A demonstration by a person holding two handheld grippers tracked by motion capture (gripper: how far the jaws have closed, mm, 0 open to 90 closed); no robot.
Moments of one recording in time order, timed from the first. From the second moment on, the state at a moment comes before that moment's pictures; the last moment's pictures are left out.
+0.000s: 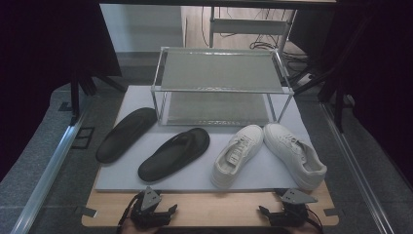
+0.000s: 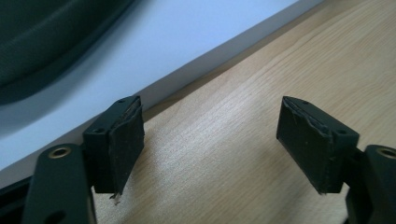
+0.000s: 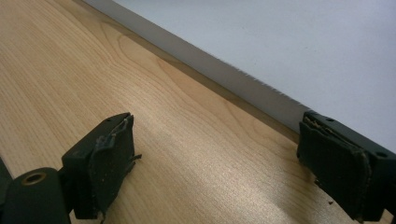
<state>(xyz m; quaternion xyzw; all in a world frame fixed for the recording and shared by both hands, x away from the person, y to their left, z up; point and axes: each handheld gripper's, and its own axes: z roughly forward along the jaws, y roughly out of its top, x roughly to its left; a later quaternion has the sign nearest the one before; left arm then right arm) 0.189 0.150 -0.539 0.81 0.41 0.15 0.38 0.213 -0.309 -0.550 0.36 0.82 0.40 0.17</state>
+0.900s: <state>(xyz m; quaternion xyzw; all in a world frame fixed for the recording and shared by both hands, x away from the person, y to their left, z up) 0.193 0.162 -0.511 0.80 0.41 0.17 0.40 0.213 -0.309 -0.550 0.36 0.82 0.40 0.17</state>
